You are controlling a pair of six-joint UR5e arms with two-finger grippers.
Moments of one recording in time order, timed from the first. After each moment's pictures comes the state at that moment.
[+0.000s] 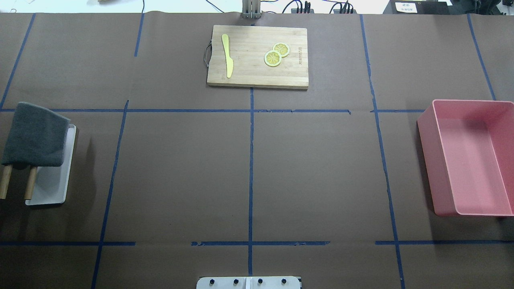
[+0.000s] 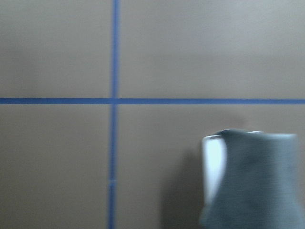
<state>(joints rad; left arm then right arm) -1.50 -1.57 -1.77 -1.55 -2.51 -0.20 1.63 -1.63 1.65 -1.62 2.40 0.06</state>
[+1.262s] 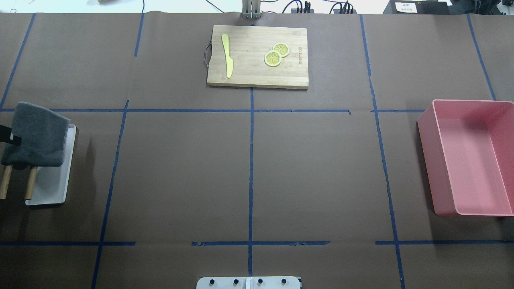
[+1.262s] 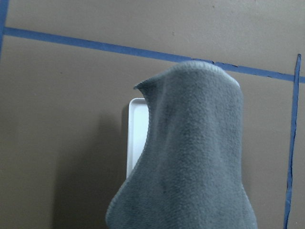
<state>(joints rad) -1.15 -1.41 -1.77 -2.19 -2.39 -0.86 1.63 -1.63 1.65 -1.62 2.41 0.06</state>
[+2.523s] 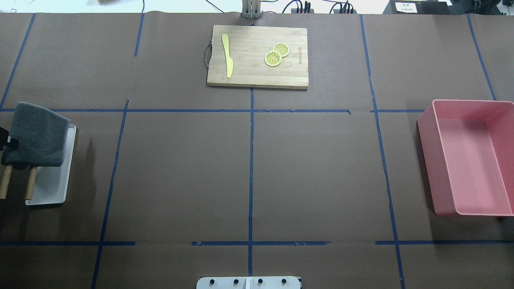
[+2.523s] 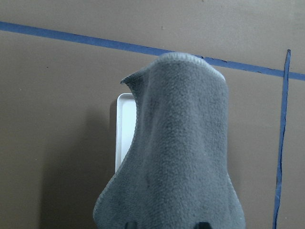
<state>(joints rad) -1.15 -1.41 -1.78 -2.19 -2.40 -0.86 1.63 -1.63 1.65 -1.62 2.41 0.06</state>
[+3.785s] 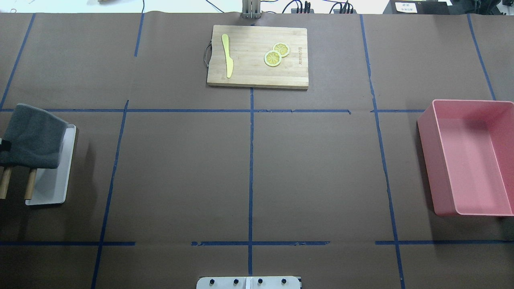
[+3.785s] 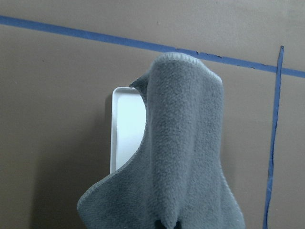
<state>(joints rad) -1.18 -1.40 -1.79 -2.19 -2.46 -0.86 1.63 -1.63 1.65 -1.62 2.41 0.06</state>
